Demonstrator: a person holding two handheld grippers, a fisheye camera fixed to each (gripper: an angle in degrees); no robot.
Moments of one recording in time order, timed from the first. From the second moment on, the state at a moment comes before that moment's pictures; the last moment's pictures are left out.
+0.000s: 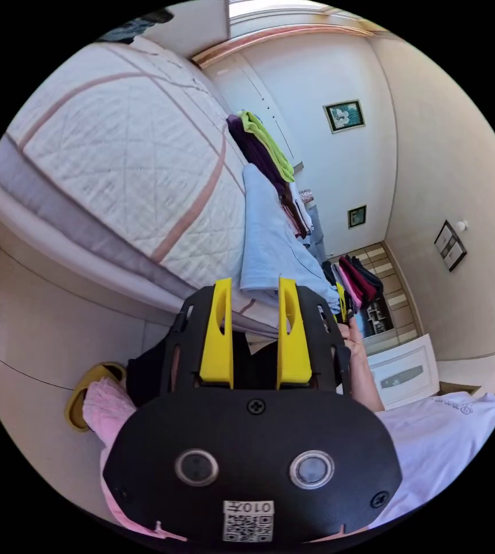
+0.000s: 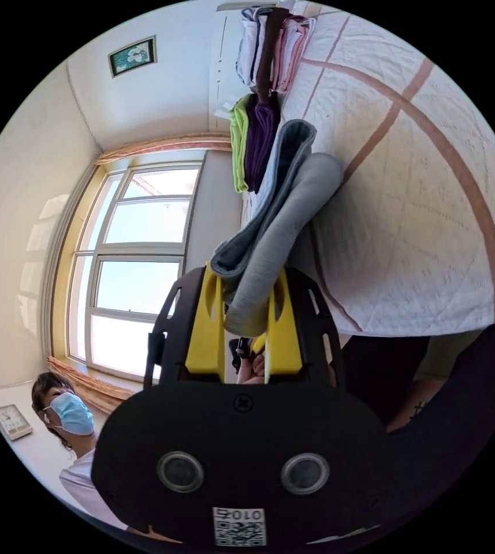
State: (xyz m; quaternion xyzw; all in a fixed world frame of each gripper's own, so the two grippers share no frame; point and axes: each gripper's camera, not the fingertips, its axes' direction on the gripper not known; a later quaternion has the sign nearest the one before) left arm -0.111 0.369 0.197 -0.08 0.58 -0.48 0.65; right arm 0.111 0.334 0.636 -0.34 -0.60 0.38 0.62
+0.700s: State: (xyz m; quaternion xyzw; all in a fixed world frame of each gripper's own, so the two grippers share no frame) left arm -0.190 0.272 0.293 -0.07 0.64 -0.50 0.58; right arm 0.074 0.316 0.683 -0.39 -0.58 0.30 0.65
